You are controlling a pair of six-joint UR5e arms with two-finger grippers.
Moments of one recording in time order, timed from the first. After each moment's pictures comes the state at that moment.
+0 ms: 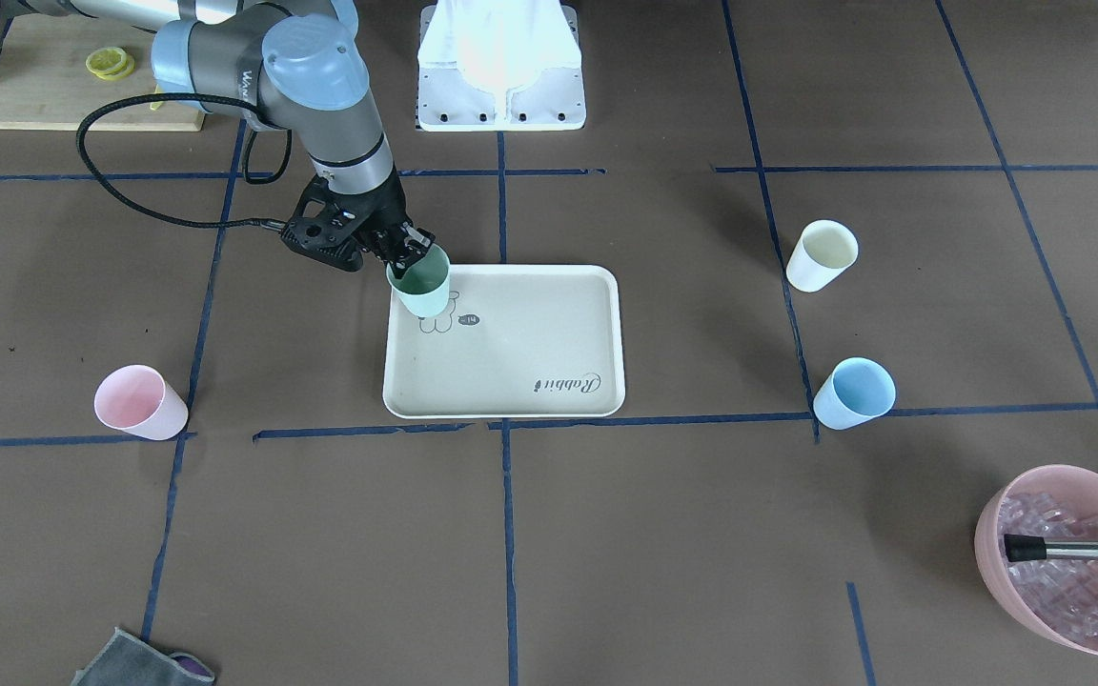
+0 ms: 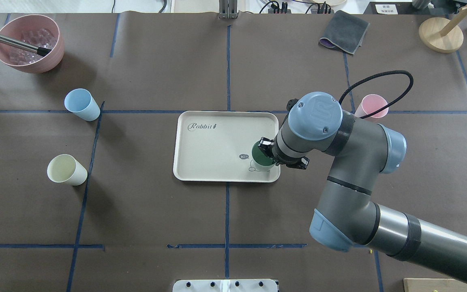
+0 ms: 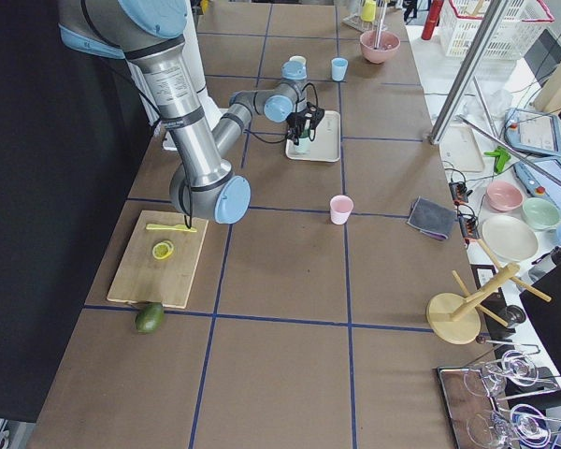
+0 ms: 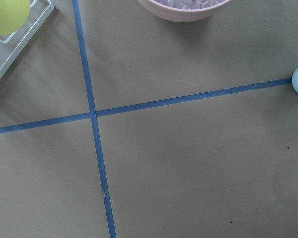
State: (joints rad) left arm -1.46 -1.49 -1.86 -1.62 -2.38 -0.09; right arm 0.51 -1.04 1.79 -1.54 1.87 1.67
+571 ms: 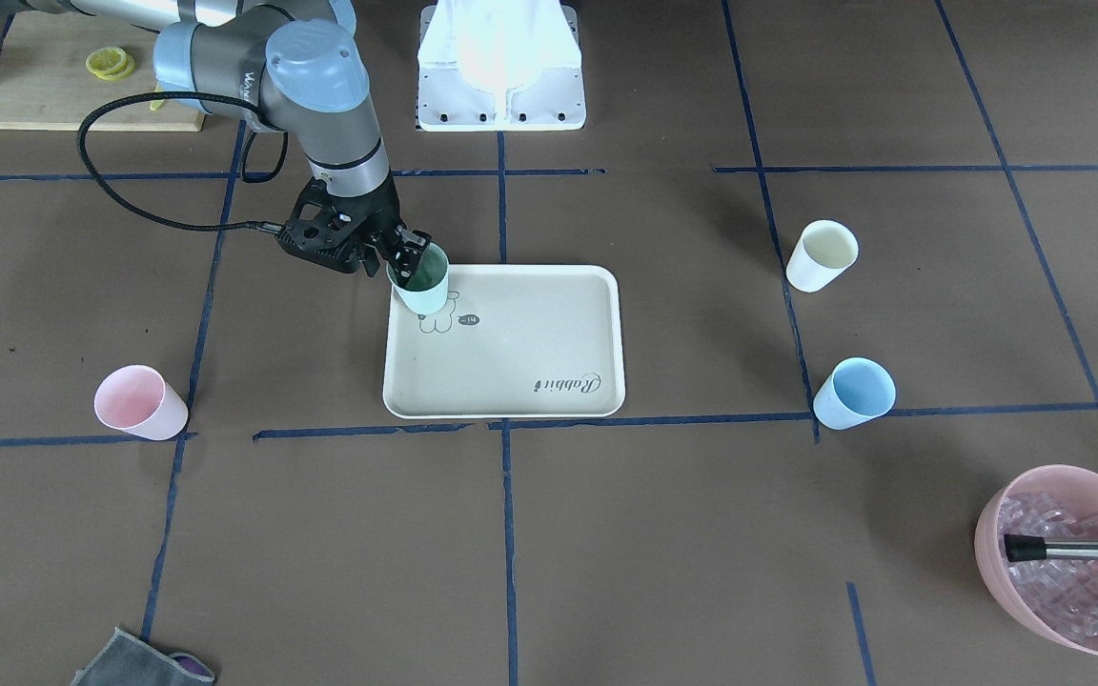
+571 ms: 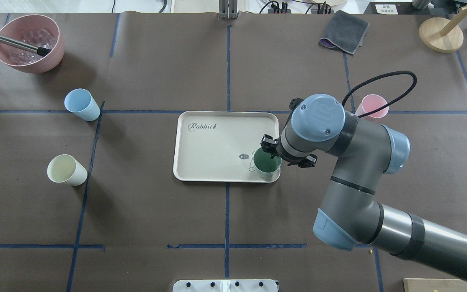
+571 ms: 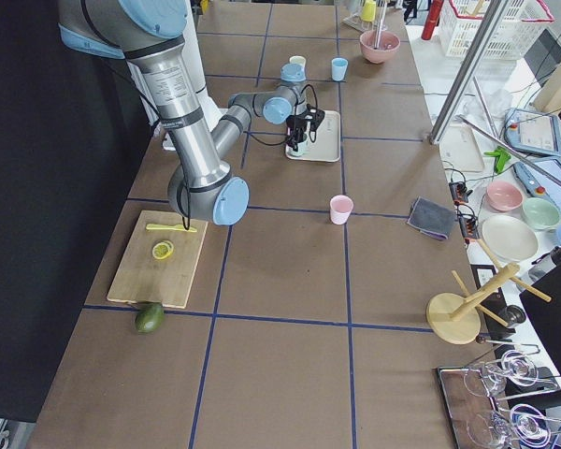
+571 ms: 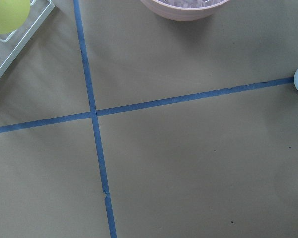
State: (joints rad) left arm -1.46 -1.50 -1.85 -1.62 -2.38 -0.09; right arm 0.55 -1.05 1.80 -1.55 1.86 1.60
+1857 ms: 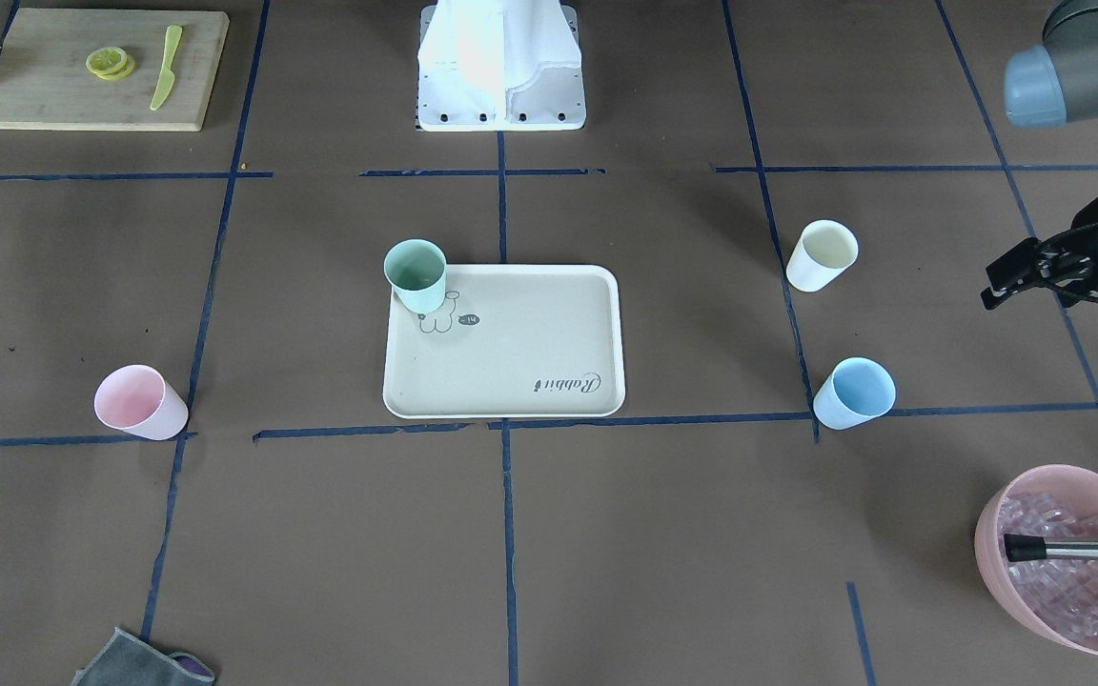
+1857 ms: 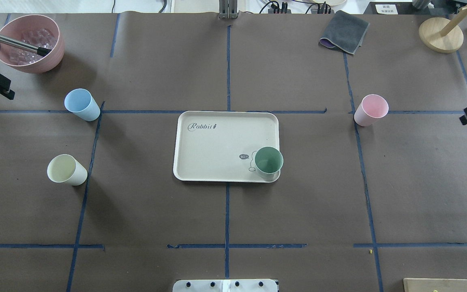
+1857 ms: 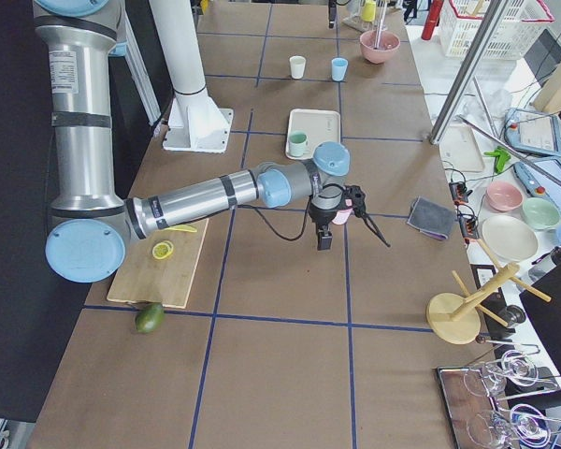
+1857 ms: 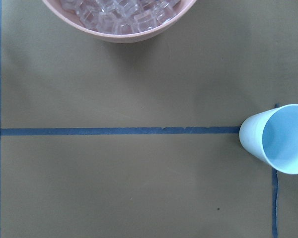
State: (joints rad) left arm -1.18 -1.76 -1.77 -1.62 -2.27 -0.62; right arm 1.29 -1.62 1.86 -1.55 2.30 0.17
